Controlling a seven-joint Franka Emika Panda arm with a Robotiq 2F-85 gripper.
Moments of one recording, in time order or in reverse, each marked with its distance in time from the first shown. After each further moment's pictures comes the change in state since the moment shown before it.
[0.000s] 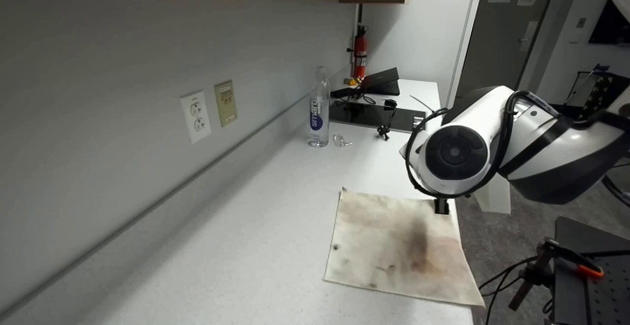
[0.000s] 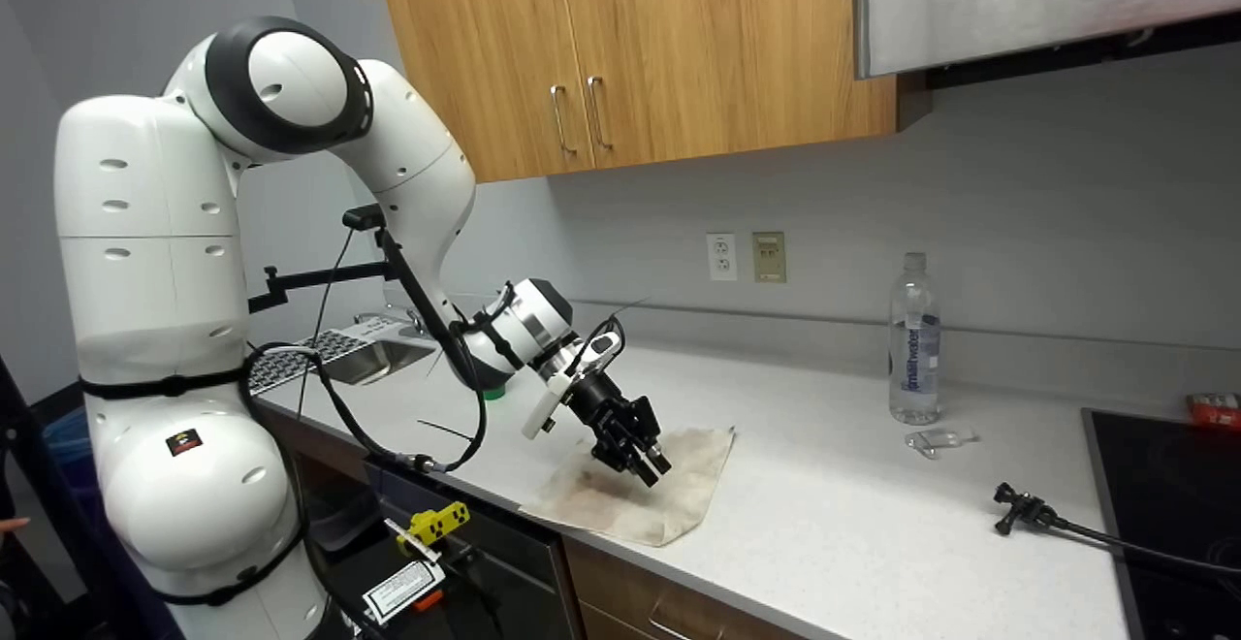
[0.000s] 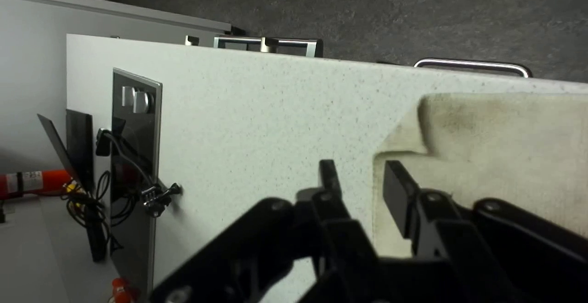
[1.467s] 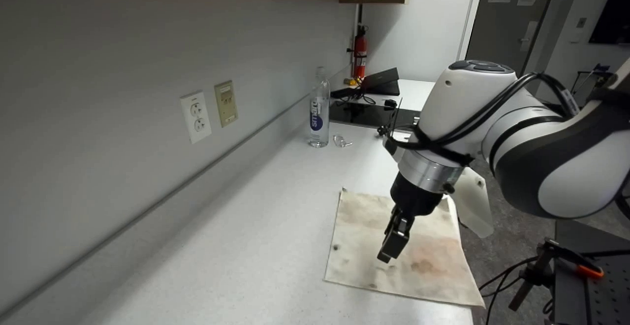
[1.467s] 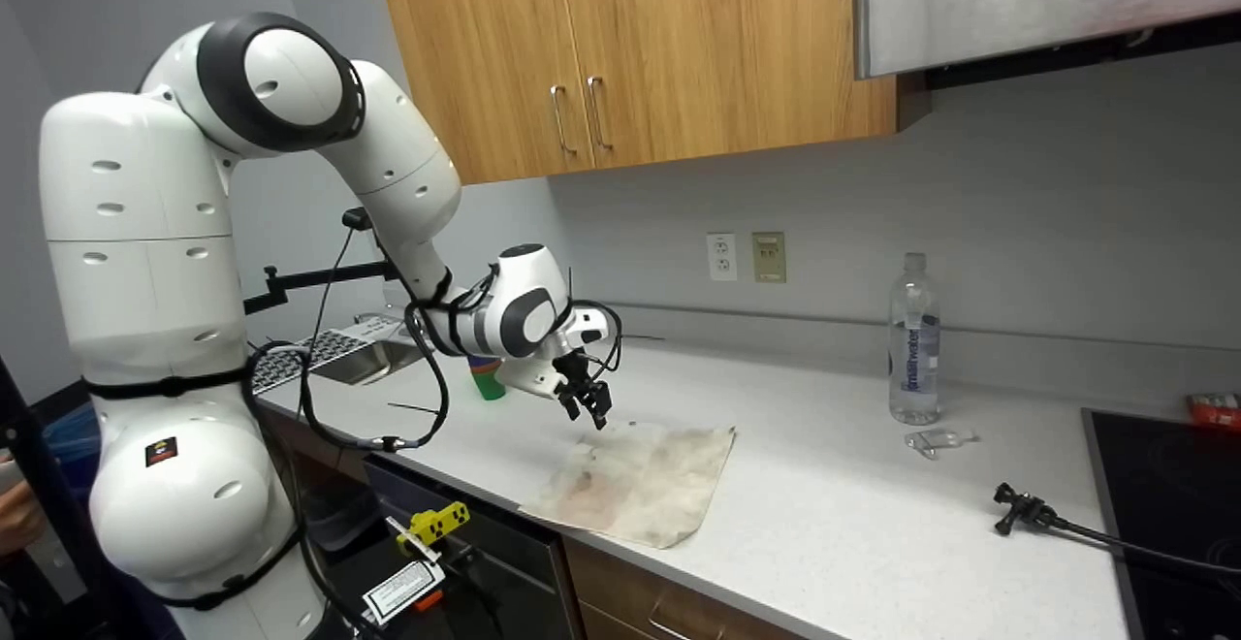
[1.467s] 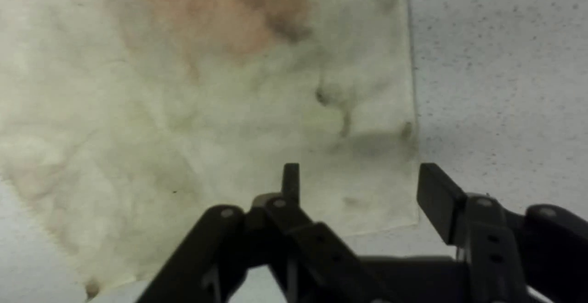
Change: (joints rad) arm -0.139 -0.028 0.211 -0.078 1.022 0.784 -0.598
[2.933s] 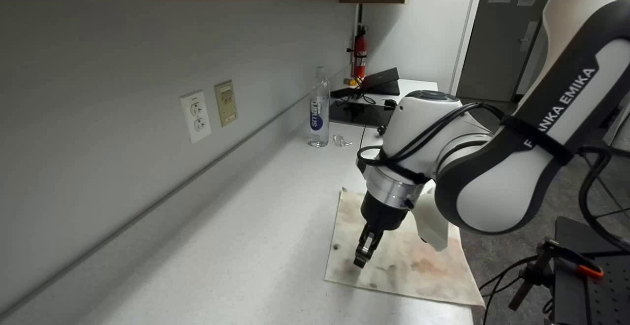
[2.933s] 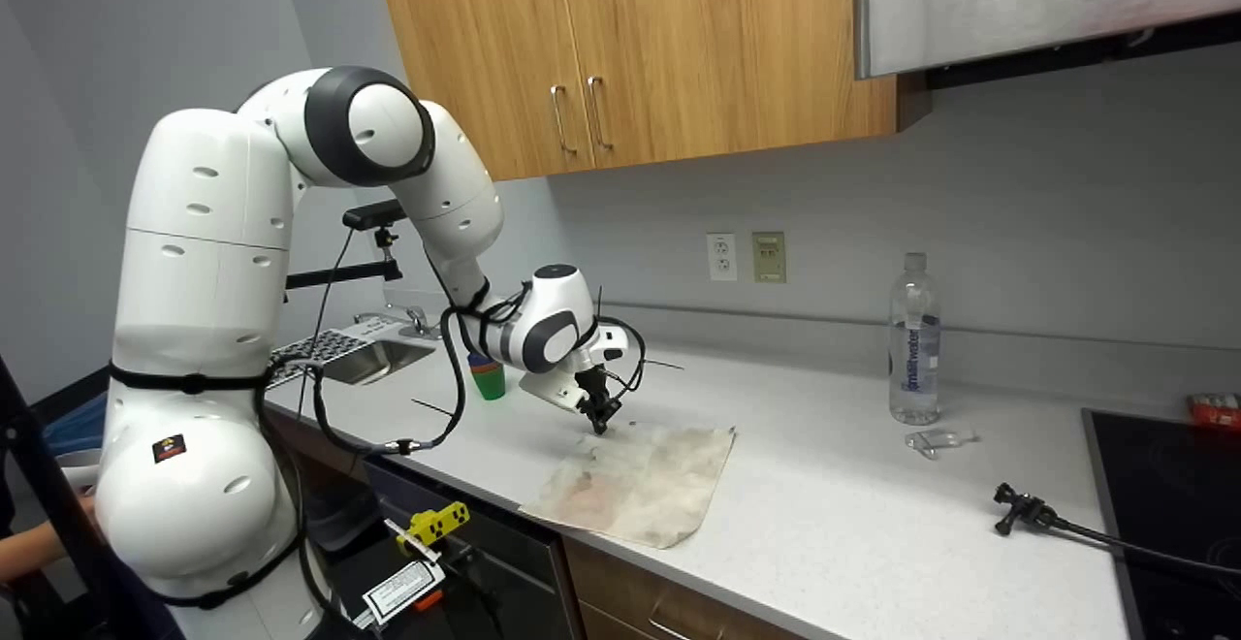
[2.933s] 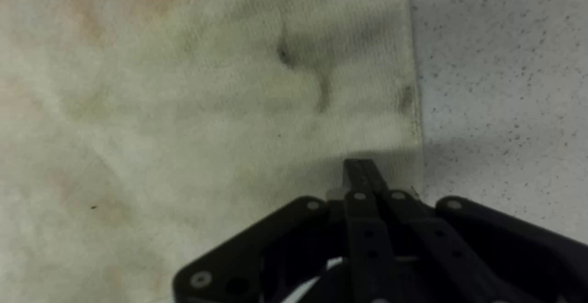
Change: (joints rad) arm 0.047 0.217 -0.026 0.175 0.175 0.027 -0.130
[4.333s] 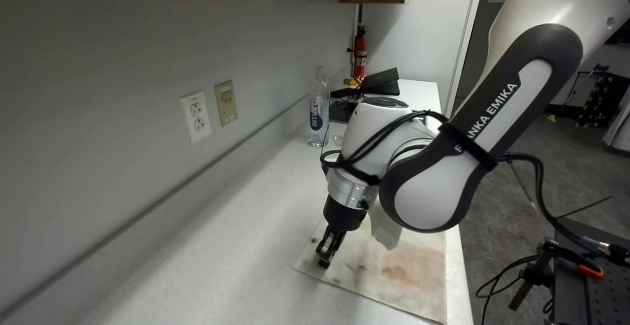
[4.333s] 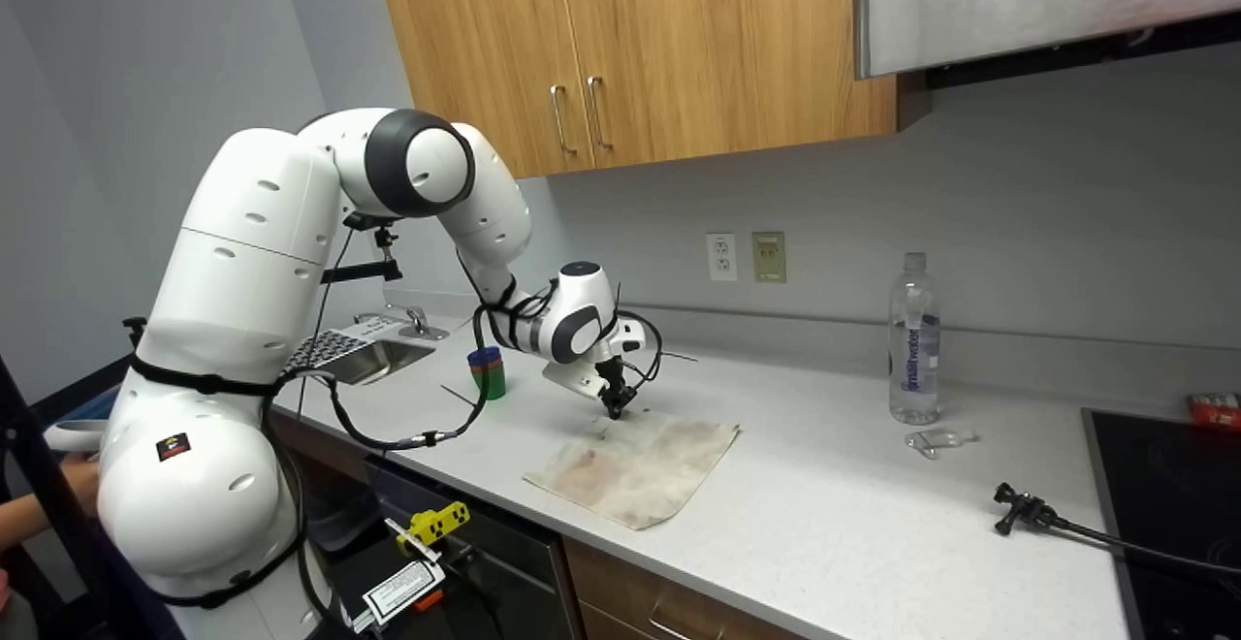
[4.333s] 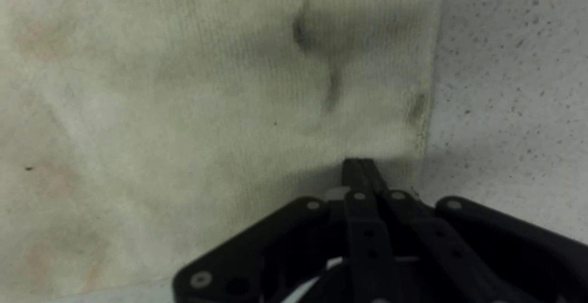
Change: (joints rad) arm 0.024 0.162 -0.002 0.245 0.000 -0.071 0.000
